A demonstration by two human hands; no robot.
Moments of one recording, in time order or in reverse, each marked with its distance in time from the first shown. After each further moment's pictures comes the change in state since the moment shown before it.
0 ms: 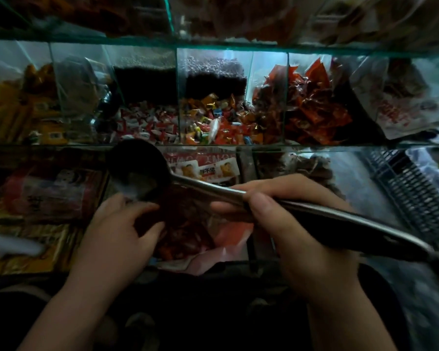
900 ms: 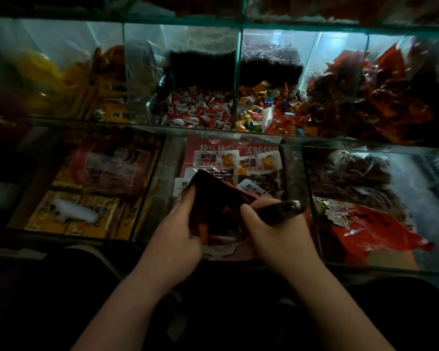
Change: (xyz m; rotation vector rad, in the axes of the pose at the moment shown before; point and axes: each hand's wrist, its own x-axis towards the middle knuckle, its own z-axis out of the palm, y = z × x) left_hand -0.021 -0.015 0.022 -0.546 -0.205 -0.130; right_hand 0.017 0.098 0.041 -0.535 -0.027 0.365
